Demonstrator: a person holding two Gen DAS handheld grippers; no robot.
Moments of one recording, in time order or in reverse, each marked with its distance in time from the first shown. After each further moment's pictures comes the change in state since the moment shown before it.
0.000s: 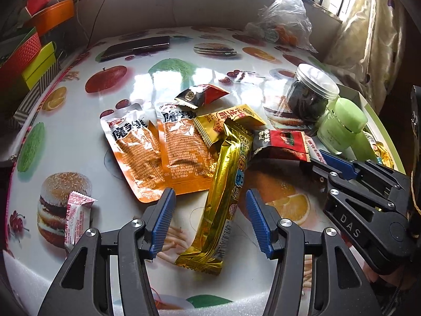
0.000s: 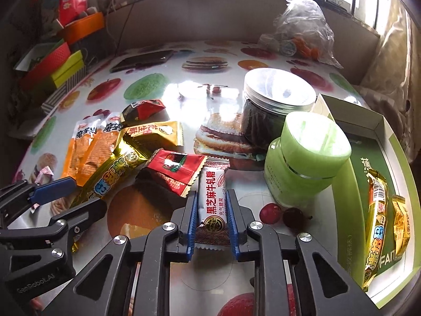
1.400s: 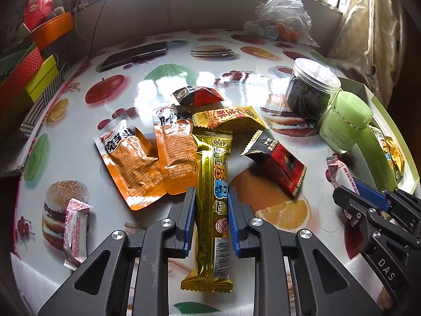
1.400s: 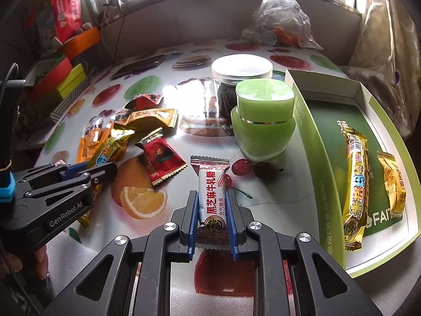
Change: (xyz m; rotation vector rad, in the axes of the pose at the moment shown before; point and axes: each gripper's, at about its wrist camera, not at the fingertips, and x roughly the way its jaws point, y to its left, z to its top) left arm 0.002 -0.021 0.002 0.039 -0.023 0.065; right arm -0.034 -0.027 -0.035 0.085 -0.015 0.050
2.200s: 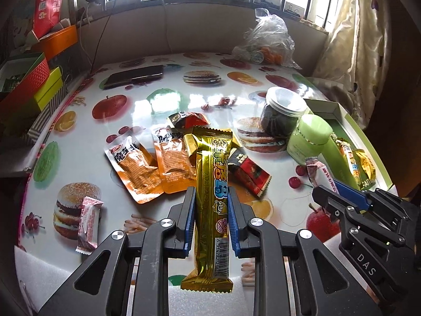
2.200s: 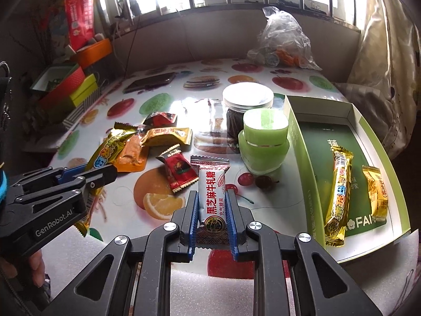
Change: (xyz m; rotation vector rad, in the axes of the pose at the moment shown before) left arm -0.056 -0.005 -0.002 -0.016 -0.090 -0.071; right arm -0.040 0.010 0.003 -0.027 -0.080 0.008
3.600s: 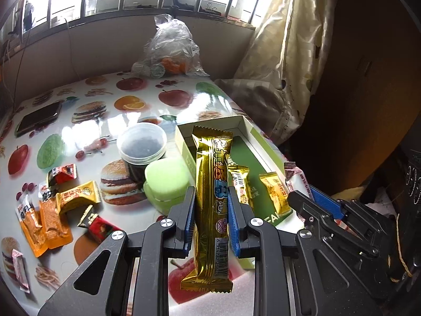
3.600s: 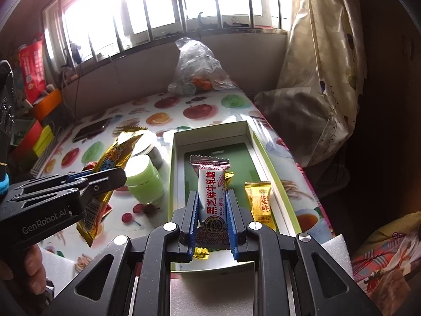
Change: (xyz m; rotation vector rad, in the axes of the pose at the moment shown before) left arm 0.012 -0.147 0.062 0.131 0.009 -0.312; right arm -0.075 -0.128 0.008 0.184 -0.116 -0.197
